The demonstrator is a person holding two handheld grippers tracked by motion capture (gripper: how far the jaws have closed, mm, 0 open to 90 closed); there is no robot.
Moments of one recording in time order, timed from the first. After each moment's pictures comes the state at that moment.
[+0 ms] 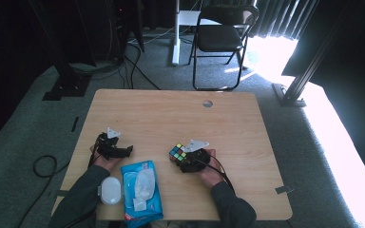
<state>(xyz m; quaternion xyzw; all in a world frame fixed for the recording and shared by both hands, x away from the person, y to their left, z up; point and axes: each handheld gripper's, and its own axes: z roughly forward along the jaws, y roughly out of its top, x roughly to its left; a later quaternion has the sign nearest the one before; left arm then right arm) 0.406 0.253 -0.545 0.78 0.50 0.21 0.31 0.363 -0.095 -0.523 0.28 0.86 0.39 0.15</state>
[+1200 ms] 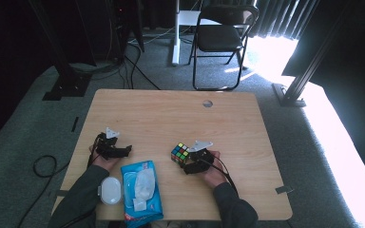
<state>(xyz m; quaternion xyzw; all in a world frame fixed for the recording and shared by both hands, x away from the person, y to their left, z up) 0.405 0.256 -0.544 0.78 0.50 0.21 0.32 0.370 -0.110 -0.540 0.32 0.86 0.37 0.13</state>
